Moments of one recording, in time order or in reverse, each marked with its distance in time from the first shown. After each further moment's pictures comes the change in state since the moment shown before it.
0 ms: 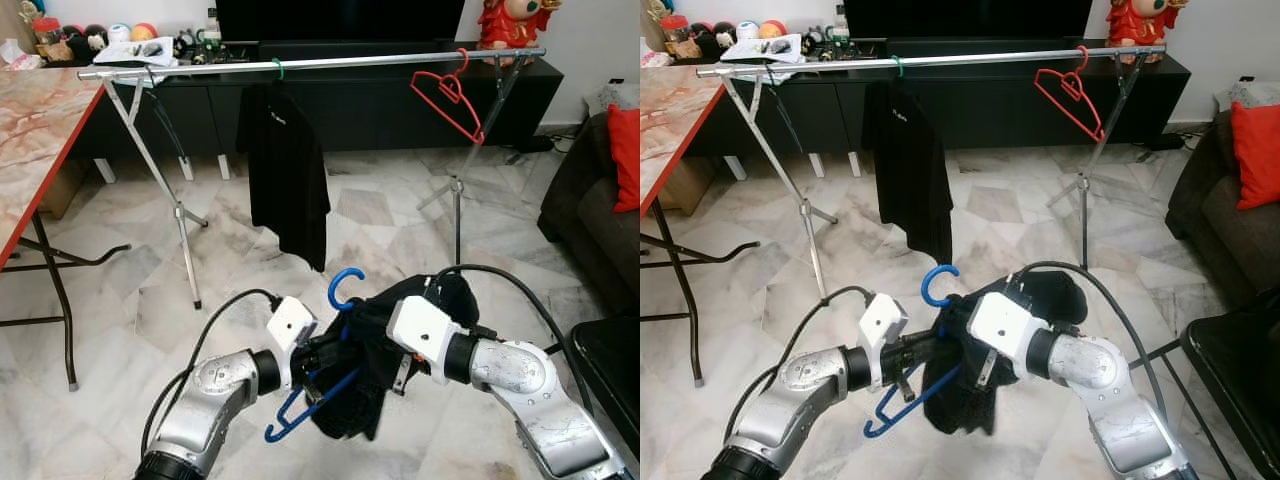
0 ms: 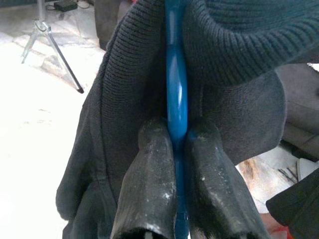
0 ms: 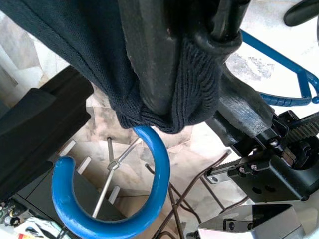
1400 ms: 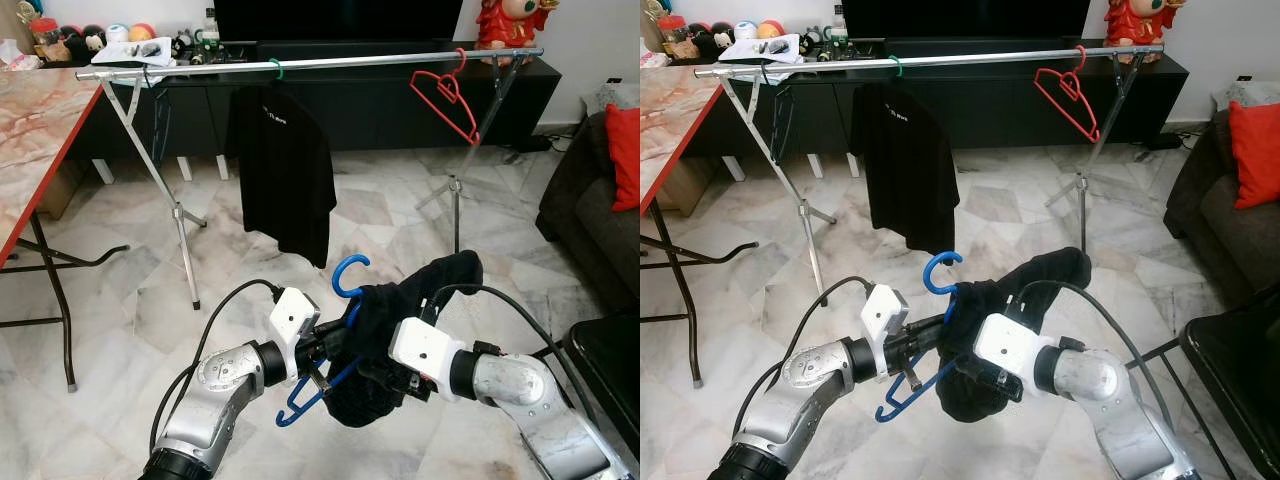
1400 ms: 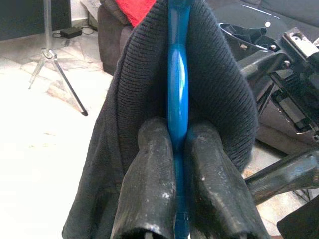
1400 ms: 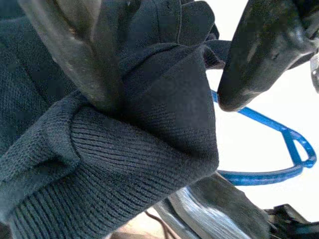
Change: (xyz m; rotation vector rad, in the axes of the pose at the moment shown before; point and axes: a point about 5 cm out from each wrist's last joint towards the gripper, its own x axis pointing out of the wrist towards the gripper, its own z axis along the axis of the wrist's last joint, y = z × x) left arm 0.005 0.002 0.013 0.037 -0.088 0.021; right arm -0.002 0.007 -0.030 -0.007 0.167 0.002
